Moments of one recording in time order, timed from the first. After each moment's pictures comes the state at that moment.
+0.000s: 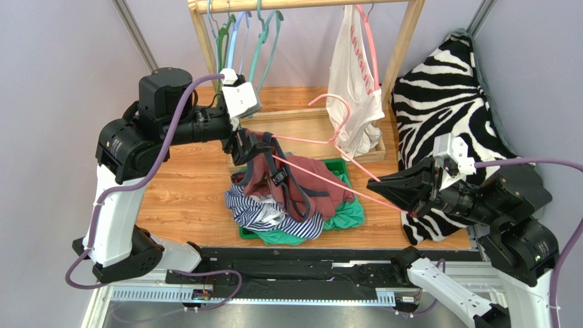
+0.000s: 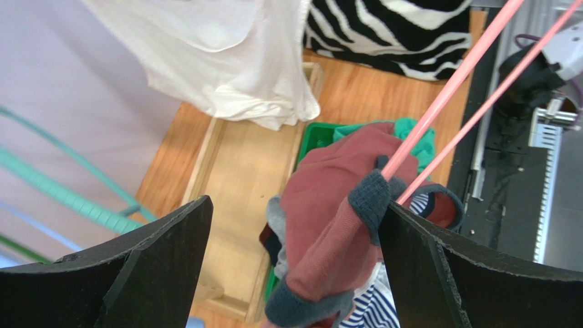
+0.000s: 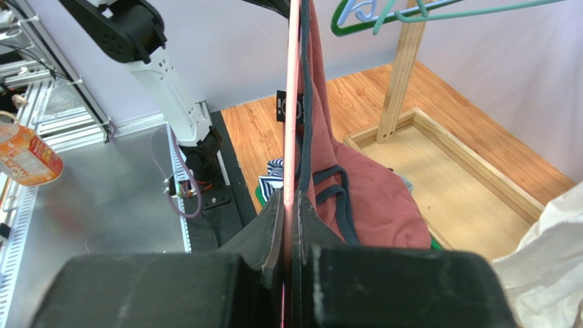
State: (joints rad) left arm -0.68 1.37 2.23 -1.21 0.45 0.44; right arm 0.52 0.71 1.50 -0.77 -0.70 0.05
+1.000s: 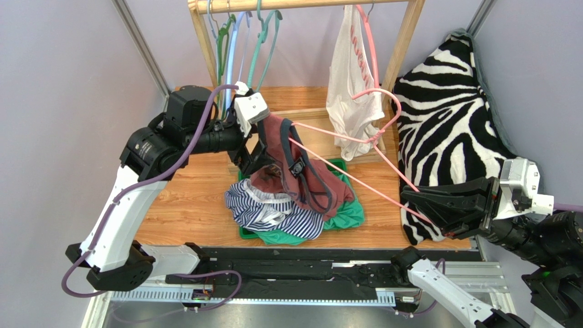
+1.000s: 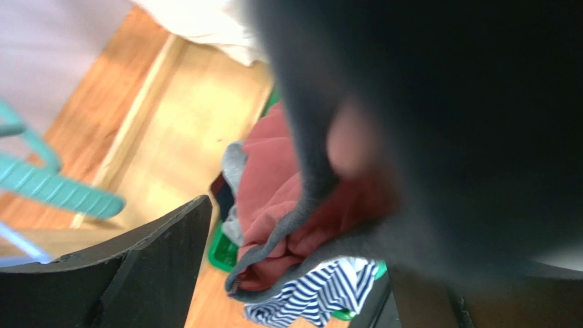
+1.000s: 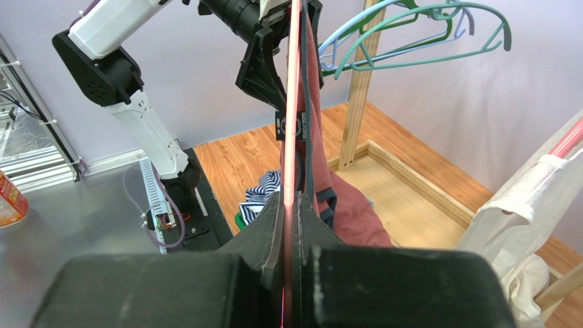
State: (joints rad) left arm -0.66 1.23 1.84 -1.09 0.35 0.27; right arm 0.52 0.65 1.70 -0.90 -0.54 0.06
